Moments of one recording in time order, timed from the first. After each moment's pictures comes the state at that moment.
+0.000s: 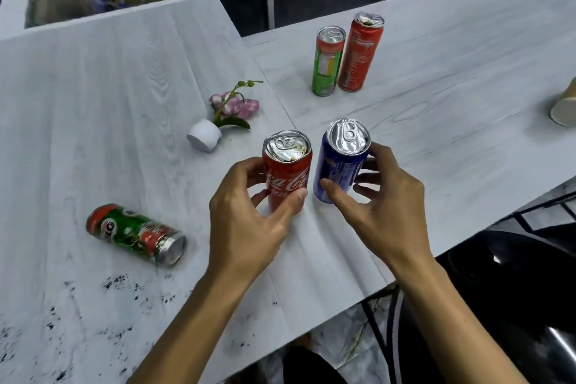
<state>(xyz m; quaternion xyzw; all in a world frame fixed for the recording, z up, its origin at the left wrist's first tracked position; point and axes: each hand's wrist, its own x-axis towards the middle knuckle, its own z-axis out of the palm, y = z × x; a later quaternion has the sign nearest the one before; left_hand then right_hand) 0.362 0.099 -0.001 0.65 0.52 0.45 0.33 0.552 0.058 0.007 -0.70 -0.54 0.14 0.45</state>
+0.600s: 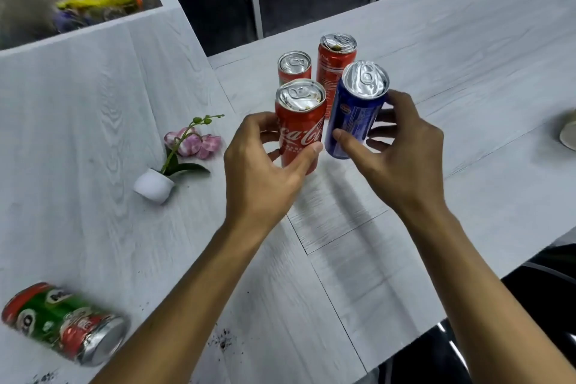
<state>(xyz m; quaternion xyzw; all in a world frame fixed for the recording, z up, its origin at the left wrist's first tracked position) 0.482 0.224 0.012 0.67 0.51 0.45 0.29 0.662 0.179 0.023 -0.70 -0.52 0.07 0.48</state>
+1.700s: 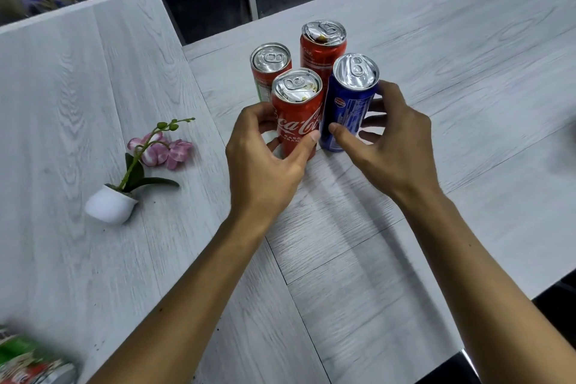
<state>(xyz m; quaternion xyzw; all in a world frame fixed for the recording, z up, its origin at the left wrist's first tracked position) 0.534 0.264 -0.020 0.65 0.54 0.44 0.30 0.711 0.231 -0.019 -0.71 -0.55 0.11 0.44</state>
